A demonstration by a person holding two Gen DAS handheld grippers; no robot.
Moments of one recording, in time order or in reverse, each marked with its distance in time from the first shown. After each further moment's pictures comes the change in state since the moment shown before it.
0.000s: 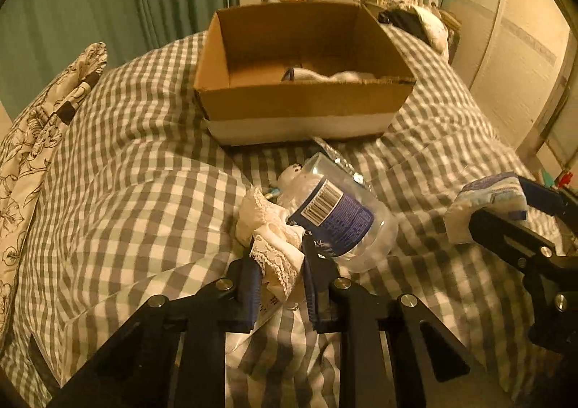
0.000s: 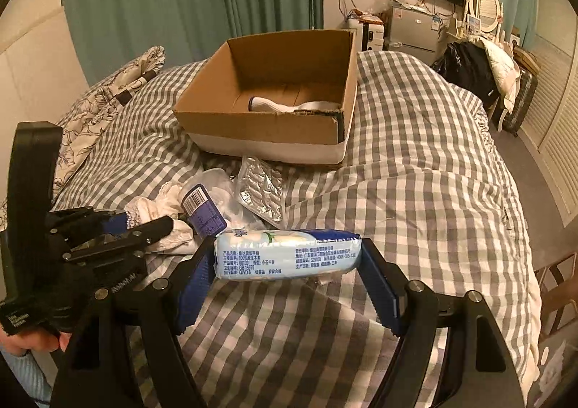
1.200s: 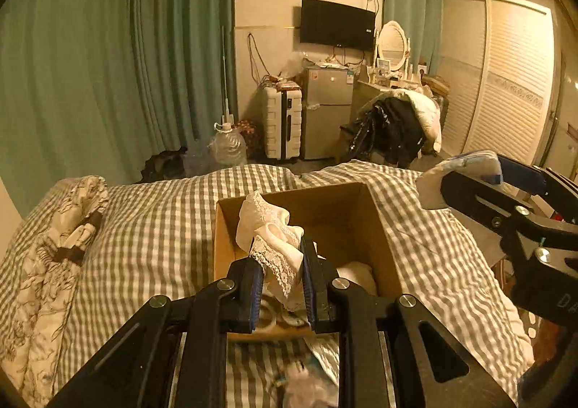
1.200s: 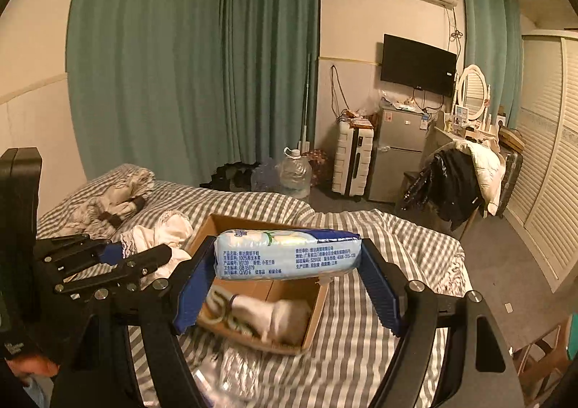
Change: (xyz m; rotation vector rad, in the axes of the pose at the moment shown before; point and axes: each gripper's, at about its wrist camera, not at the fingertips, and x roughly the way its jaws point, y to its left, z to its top) left arm -0.043 0.010 0.181 0.023 -0.300 -0.018; right arm -0.051 -0.005 0.180 -0.062 -0.357 -0.055
